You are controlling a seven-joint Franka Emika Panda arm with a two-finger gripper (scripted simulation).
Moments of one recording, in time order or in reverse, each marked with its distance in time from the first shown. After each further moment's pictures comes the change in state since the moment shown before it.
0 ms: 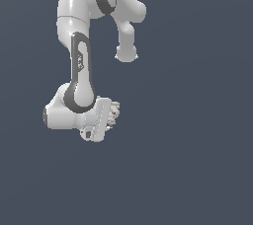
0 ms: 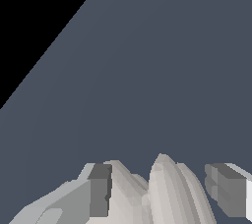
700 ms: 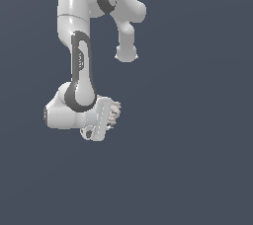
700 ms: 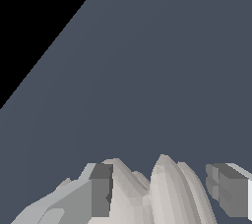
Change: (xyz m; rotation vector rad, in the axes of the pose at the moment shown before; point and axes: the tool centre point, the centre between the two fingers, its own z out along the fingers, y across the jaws) arm 0.003 -0.003 0.001 0.000 0.000 0.001
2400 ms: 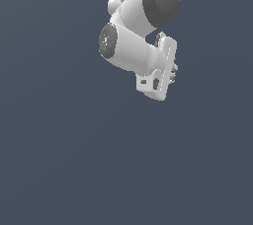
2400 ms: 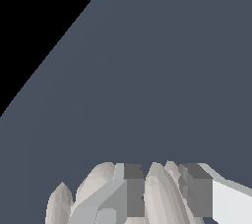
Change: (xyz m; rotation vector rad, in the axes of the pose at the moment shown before) arm 0.240 -0.235 0.042 0.002 -0.007 0.002
